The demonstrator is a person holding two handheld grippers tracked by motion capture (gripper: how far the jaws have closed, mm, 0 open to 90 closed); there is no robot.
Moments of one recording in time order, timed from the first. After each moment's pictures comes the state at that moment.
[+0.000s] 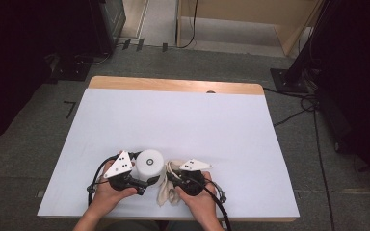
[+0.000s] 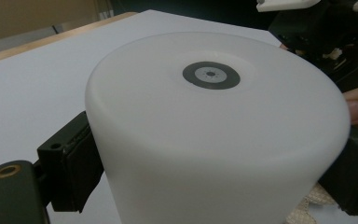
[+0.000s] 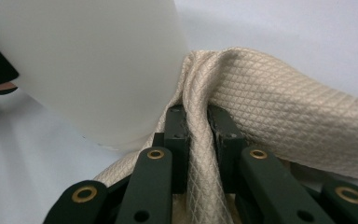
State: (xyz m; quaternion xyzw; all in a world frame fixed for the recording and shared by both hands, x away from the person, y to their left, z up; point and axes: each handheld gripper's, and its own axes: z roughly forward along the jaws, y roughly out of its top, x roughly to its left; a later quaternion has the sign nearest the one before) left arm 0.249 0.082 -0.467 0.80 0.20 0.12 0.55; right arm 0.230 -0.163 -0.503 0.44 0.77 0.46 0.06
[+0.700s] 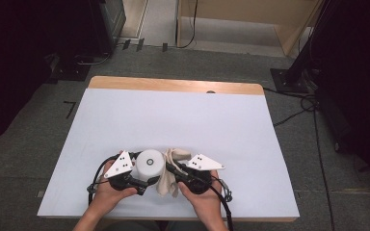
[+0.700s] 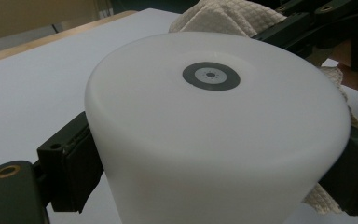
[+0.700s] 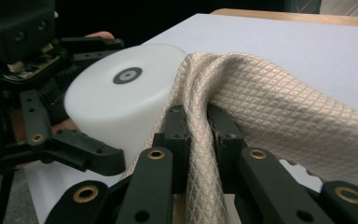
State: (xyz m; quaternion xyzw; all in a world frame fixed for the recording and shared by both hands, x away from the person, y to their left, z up) left arm 0.248 0.081 -0.465 0.81 0.20 0.12 0.54; right arm 0.218 -0.171 -0.446 0.39 0.73 0.55 0.11
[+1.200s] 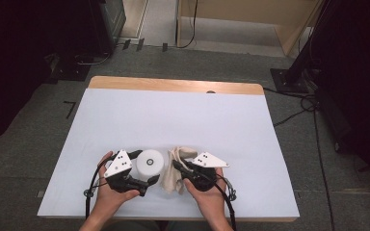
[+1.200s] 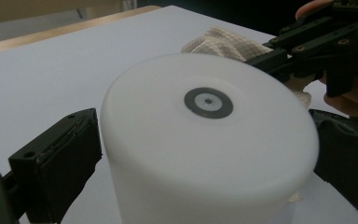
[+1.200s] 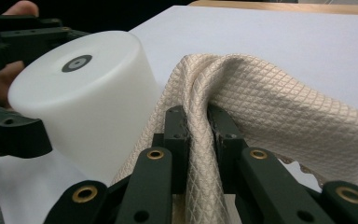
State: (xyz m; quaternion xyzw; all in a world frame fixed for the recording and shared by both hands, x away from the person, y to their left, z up) left arm 0.234 0.073 -0.446 0.79 0.29 0.13 0.52; right arm 0.226 -0.186 -0.454 0.42 0.73 0.53 0.13
